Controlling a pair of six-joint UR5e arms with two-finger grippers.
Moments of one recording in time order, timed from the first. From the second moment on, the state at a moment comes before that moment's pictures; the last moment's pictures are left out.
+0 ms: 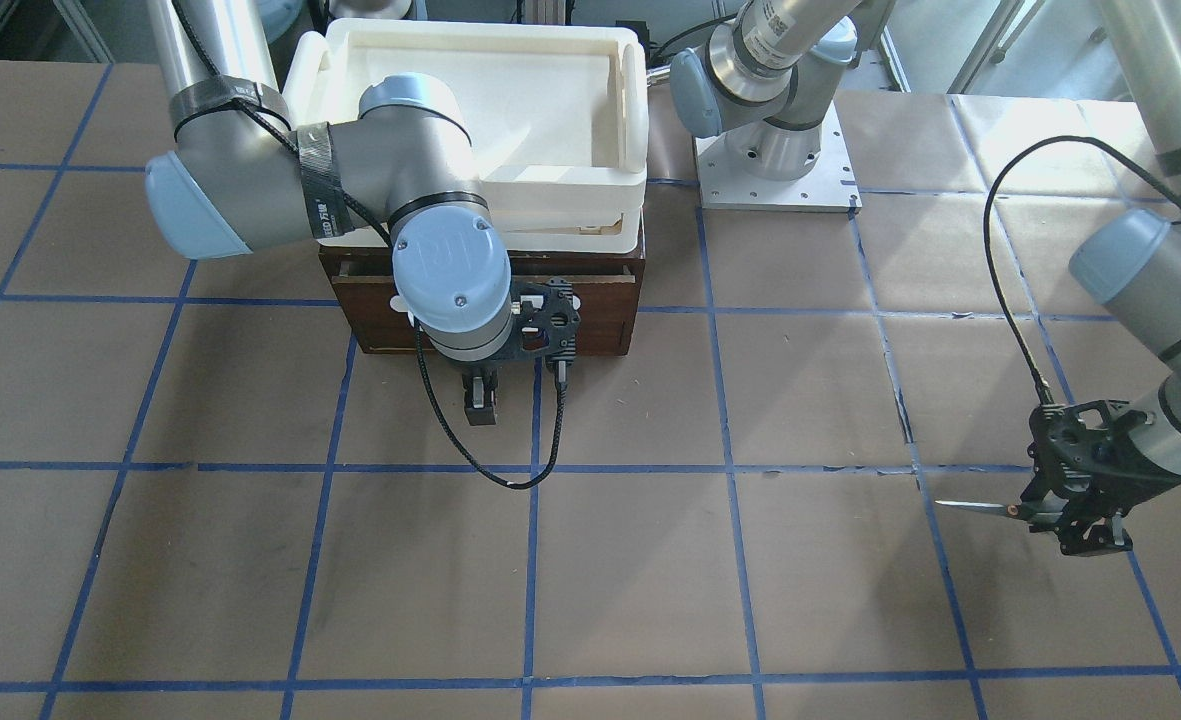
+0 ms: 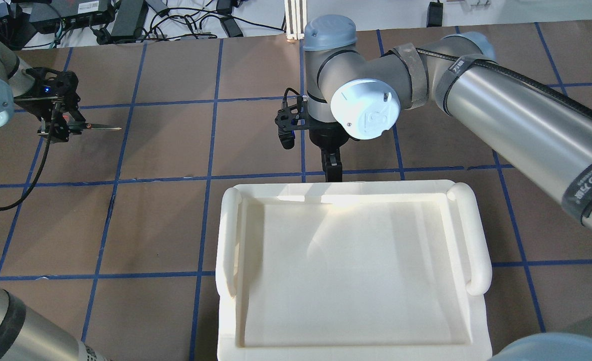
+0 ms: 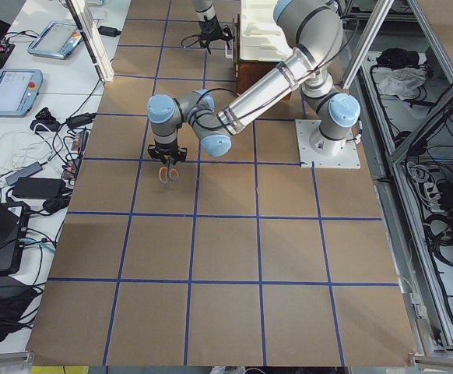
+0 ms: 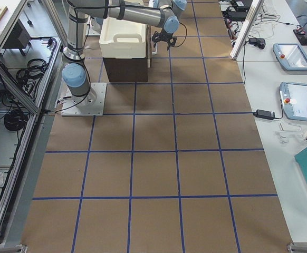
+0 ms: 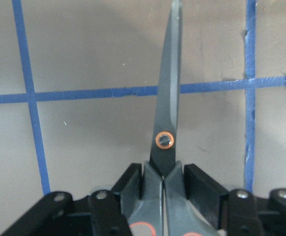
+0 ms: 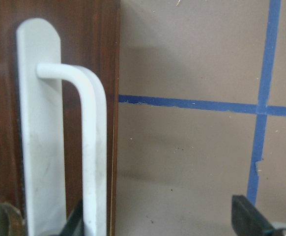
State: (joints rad) left arm -1.12 -2.00 -1.57 -1.13 1.50 2.07; right arm 1.88 -1.17 1.55 -1.68 -1.49 -1.33
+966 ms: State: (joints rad) left arm -1.19 -1.85 -1.57 -1.31 1.53 1.97; right arm 1.86 -1.11 1.48 -1.74 -1.48 -1.33
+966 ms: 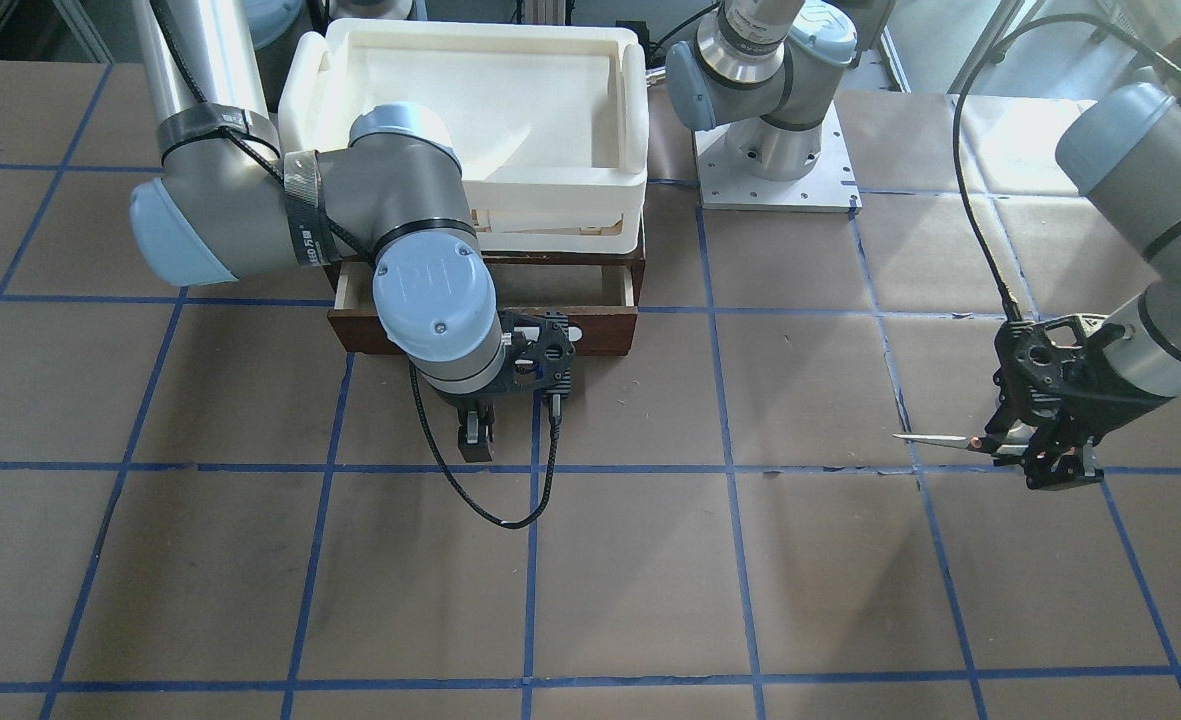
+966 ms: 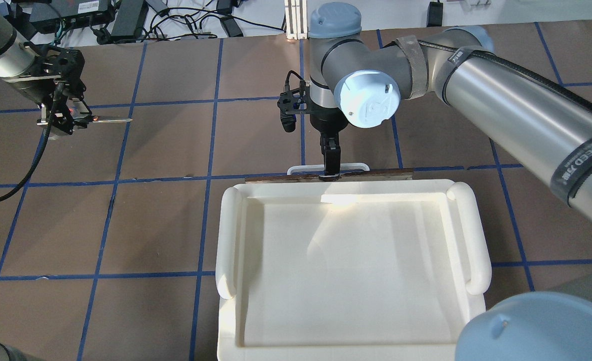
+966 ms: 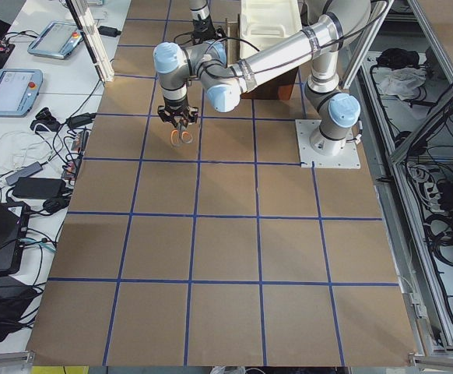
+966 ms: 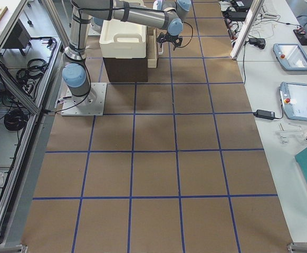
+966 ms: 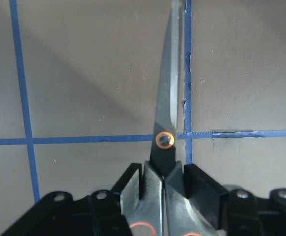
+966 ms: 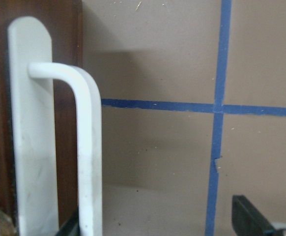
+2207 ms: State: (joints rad) left arm -1.19 -1.86 -1.57 -1.31 1.55 1.97; right arm 1.84 -1.05 1.39 -1.75 -1.48 -1.34
